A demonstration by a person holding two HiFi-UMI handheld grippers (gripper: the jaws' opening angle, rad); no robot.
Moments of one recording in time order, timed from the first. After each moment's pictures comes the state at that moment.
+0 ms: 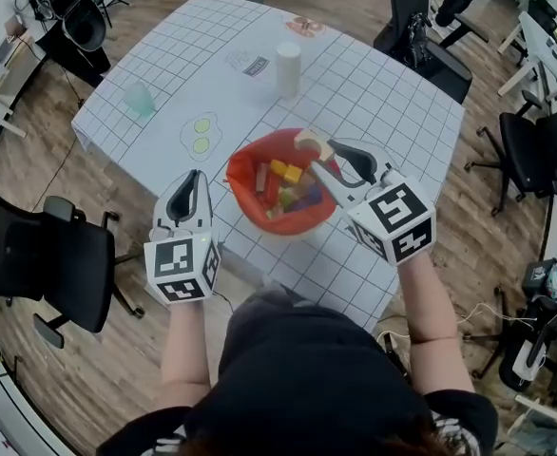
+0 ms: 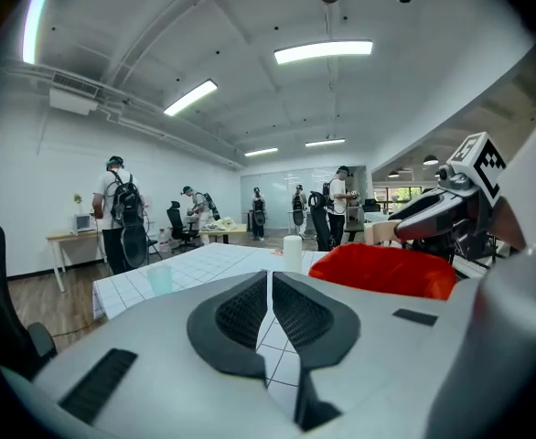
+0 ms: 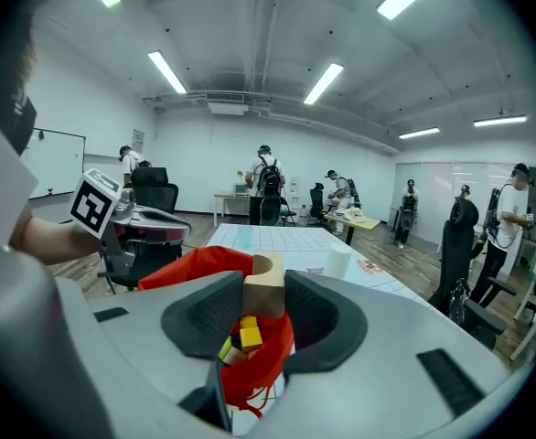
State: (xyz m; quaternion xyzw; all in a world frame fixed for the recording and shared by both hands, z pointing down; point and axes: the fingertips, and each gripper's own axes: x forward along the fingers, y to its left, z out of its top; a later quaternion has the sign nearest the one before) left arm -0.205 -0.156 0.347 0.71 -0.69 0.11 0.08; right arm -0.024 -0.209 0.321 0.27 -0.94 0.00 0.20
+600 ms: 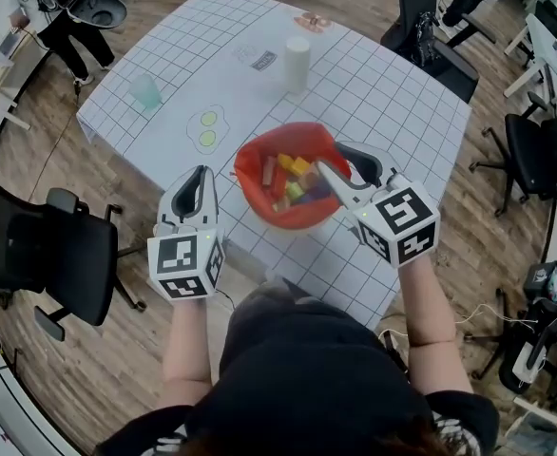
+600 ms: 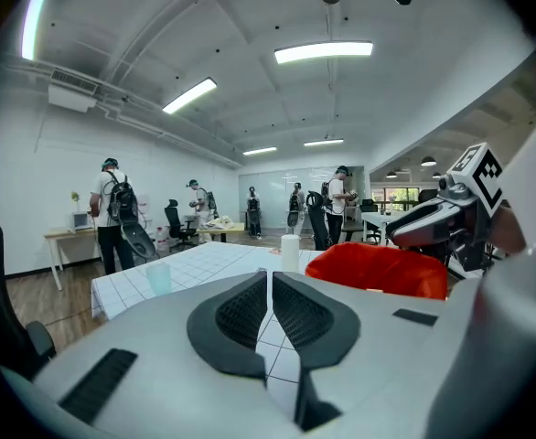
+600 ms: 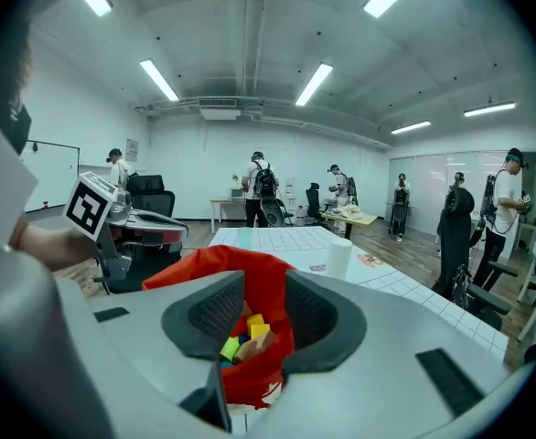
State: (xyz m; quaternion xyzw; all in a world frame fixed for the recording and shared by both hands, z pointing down) left arm -0.204 -0.148 0.347 0.72 -0.68 0.11 0.08; right arm -0.024 -0.202 0.331 0.28 -0.94 0.02 0.18
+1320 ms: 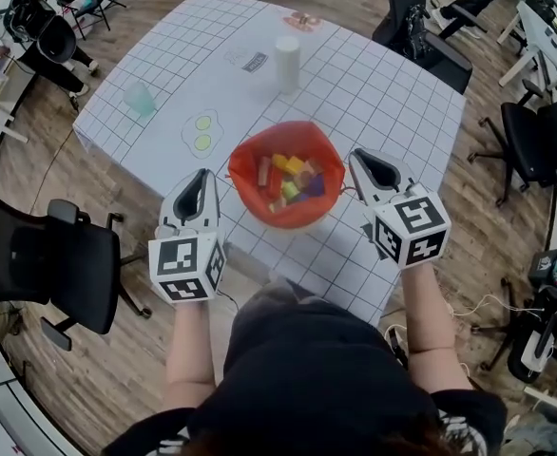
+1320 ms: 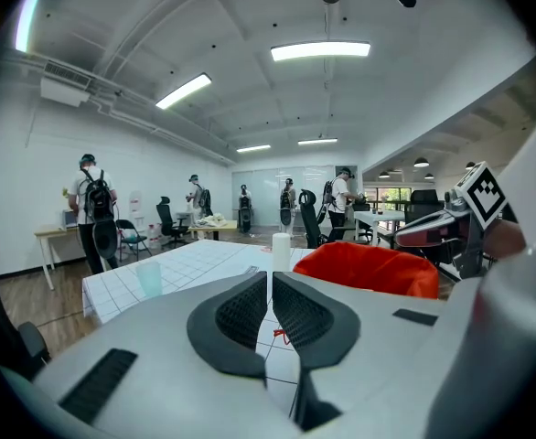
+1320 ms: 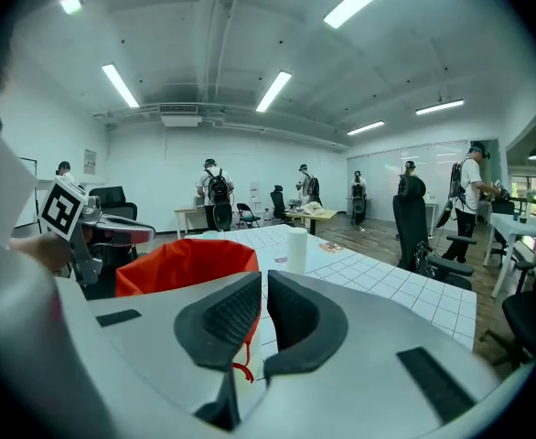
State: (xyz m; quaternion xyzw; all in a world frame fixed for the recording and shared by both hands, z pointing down) left arm -0.191 -0.151 0.349 0.73 -0.67 0.11 0.09; right arm 0.036 -0.216 0.348 0.39 -0.91 0.07 0.15
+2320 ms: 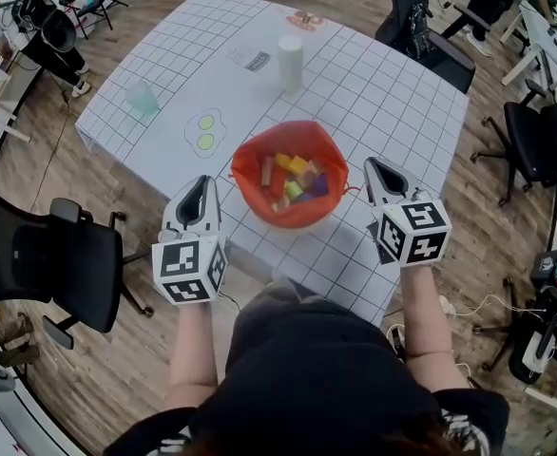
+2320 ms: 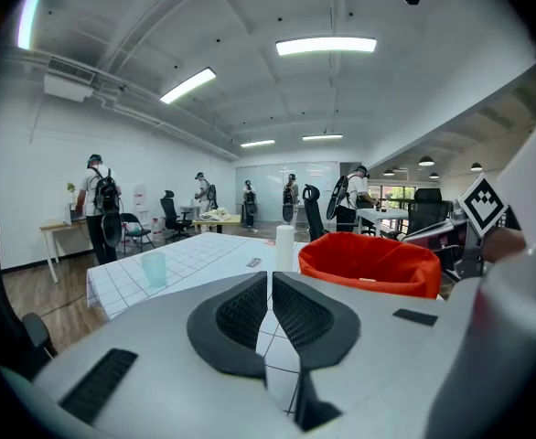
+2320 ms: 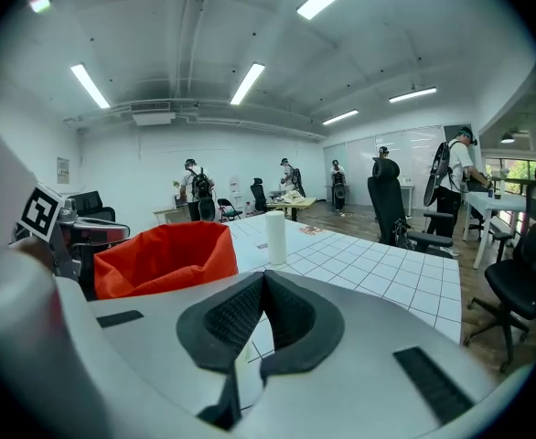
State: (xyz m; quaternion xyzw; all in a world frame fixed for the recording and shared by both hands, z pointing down) left arm -0.198 -0.144 0.365 0.72 -0.67 0.12 0.11; right arm 0.067 -0.222 0.383 0.44 -0.87 0.12 0.15
